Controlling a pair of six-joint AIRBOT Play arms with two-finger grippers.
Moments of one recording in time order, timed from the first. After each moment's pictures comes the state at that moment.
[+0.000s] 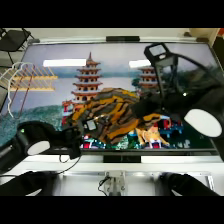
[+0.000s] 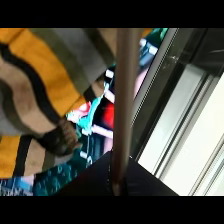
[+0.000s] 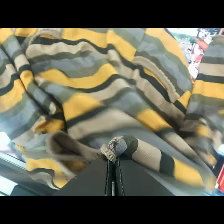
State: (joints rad) left arm -0.86 -0.87 0.88 1.51 -1.24 -1.17; right arm 0.73 -0.96 1.40 -1.74 1.37 1.82
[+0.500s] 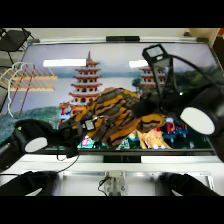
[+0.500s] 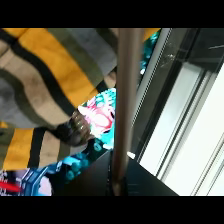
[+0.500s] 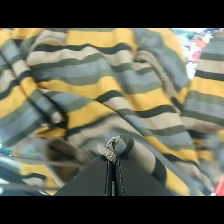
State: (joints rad) left arm -0.80 -0.86 0.88 1.50 -1.28 -1.08; right arm 0.73 -0.97 1.40 -1.78 1.40 1.83
